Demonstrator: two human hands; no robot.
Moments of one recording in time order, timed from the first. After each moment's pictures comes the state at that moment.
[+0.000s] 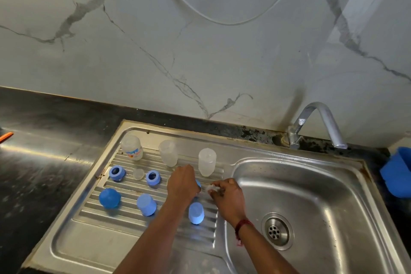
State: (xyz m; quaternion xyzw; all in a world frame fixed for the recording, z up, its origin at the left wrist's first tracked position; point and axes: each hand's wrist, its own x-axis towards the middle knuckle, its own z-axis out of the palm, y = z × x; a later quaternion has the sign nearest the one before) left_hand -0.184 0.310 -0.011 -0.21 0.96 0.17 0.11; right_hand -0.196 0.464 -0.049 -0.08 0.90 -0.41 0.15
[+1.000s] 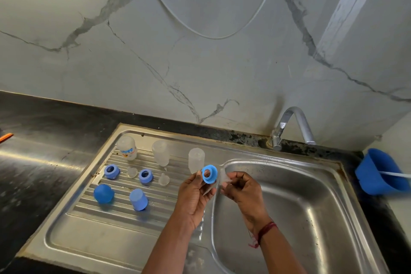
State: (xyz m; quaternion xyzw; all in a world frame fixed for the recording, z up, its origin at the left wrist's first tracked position) left_hand -0.135 0.399 0.029 -0.31 0.34 0.89 -0.05; right_hand -0.177 0.537 0.019 0.01 0.64 -0.75 0.17
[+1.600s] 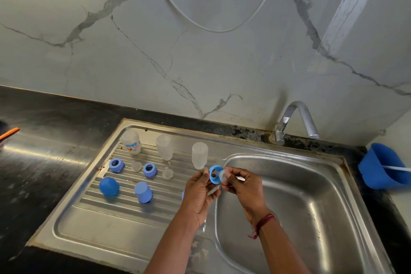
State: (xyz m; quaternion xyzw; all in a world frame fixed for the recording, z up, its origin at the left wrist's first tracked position) left_hand -0.123 0.404 0.025 -0.30 0.41 0.86 -0.01; right_hand -0.171 0.527 0.024 0.02 0.66 -0.74 0.16
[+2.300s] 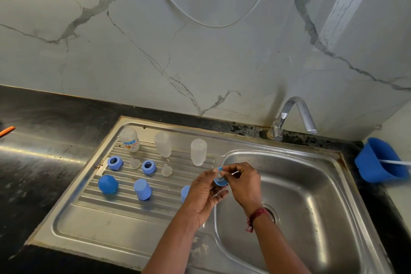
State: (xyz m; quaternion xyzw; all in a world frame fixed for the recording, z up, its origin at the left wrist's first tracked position) left_hand -0.120 0.408 0.015 -0.29 0.40 0.87 0.05; right_hand -0.176 0.521 0.018 -0.06 0.86 -0.51 0.00
